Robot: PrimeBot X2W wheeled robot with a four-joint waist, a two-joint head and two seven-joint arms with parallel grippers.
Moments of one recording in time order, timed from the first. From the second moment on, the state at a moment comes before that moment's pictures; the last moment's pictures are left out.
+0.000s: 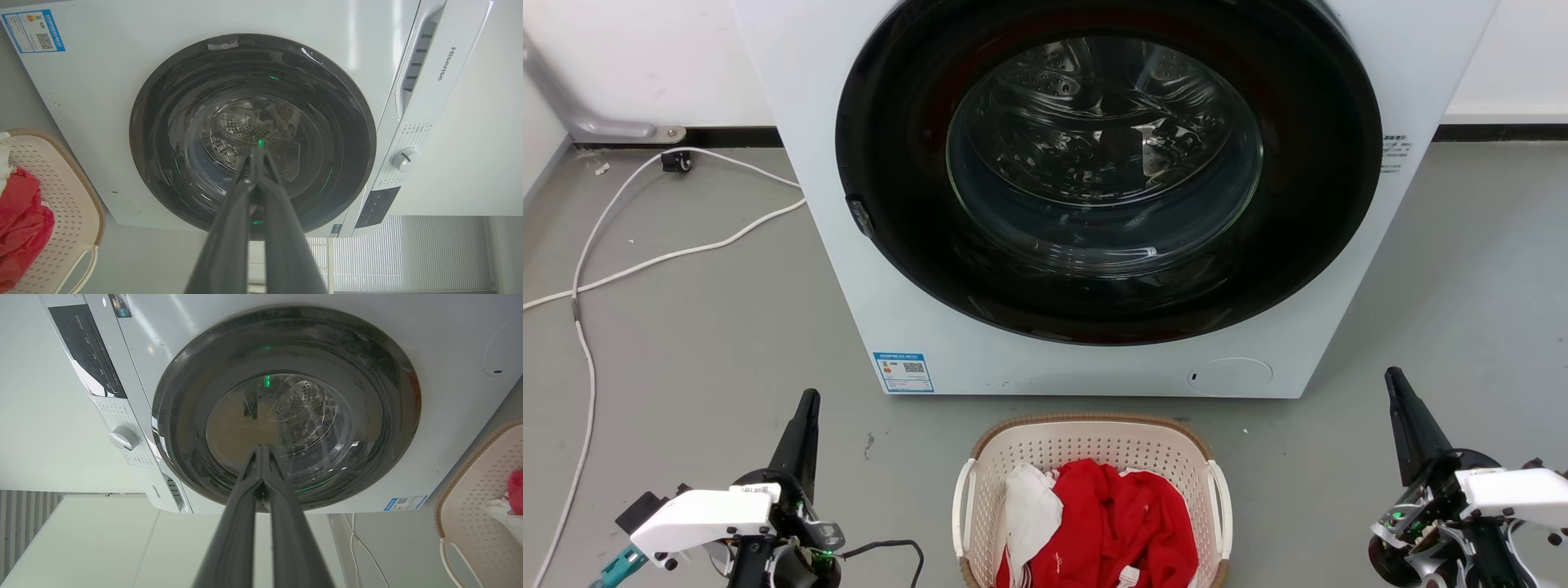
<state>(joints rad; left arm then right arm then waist) -0.10 0.06 0.10 0.25 -1.62 -0.13 0.10 -0.10 -0.06 -0.11 0.25 1.62 0.13 0.11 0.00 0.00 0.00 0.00</state>
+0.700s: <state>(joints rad) -0.10 0.06 0.11 0.25 -1.62 -0.13 0.11 -0.10 -0.06 -0.11 0.25 1.62 0.13 0.11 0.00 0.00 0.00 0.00</state>
